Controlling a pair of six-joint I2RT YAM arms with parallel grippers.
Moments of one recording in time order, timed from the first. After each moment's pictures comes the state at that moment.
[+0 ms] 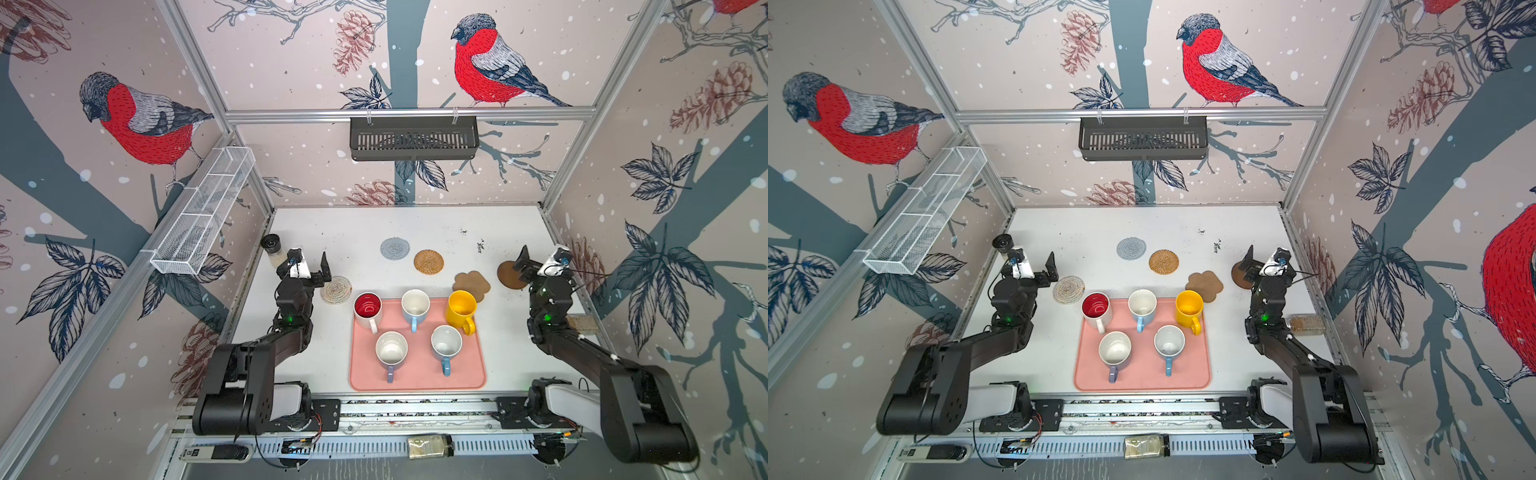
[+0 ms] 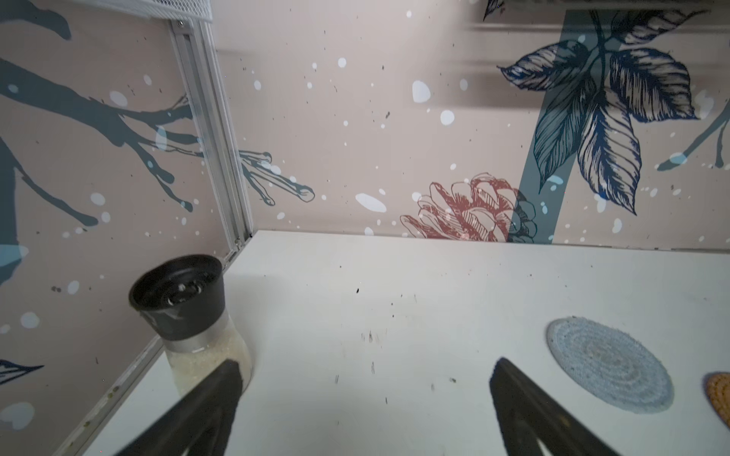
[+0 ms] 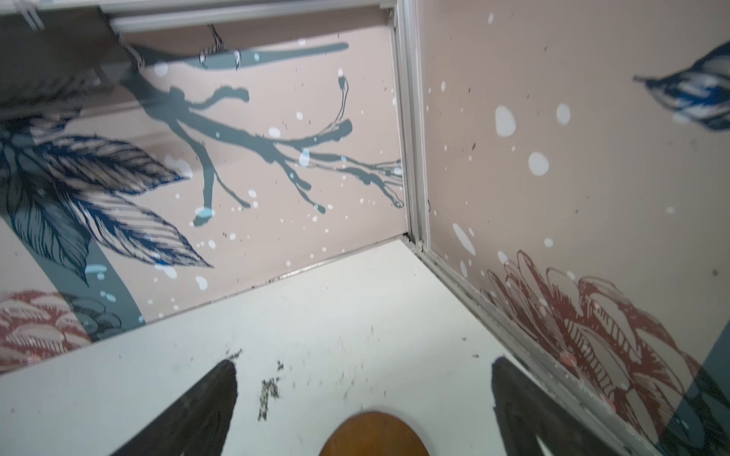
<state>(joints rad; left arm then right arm) -0.02 1.26 0.35 0.91 -0.09 -0.03 0.07 1.12 0.34 0.81 0.33 0.14</state>
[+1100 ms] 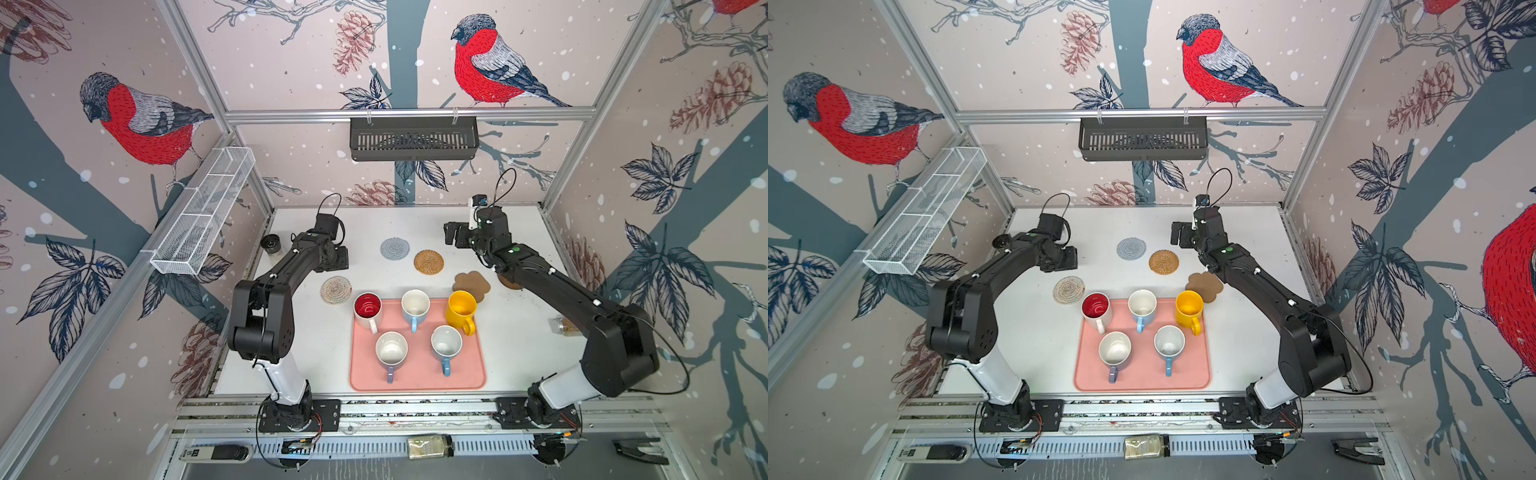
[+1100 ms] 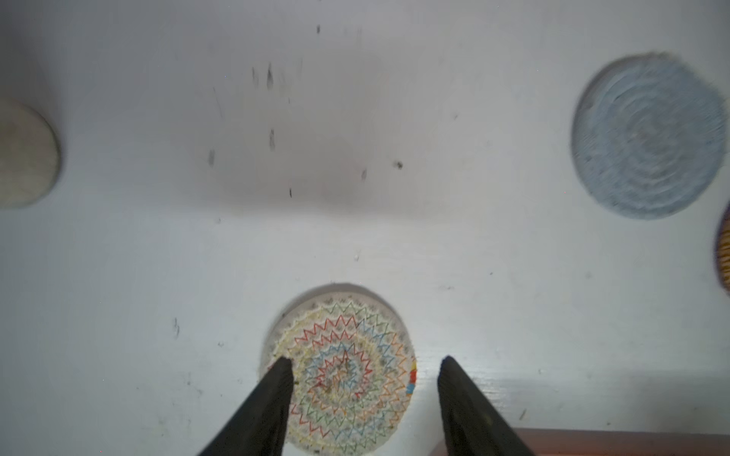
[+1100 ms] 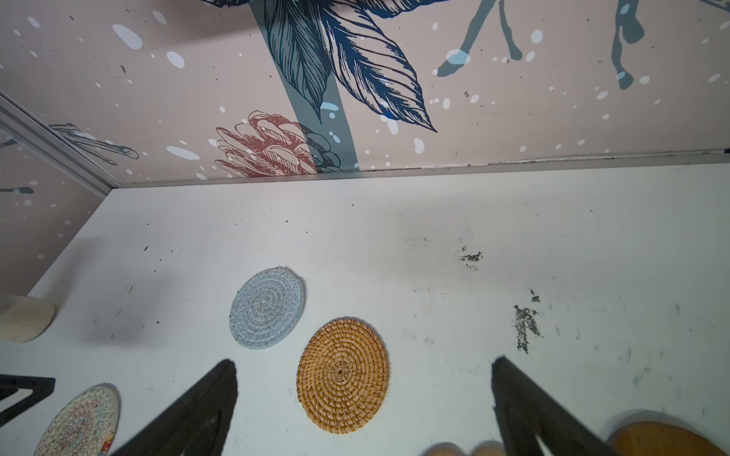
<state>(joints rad) -0.16 1.77 1.30 -0.72 0.00 -0.26 0.48 1.53 1.17 -0.14 0.11 0.26</state>
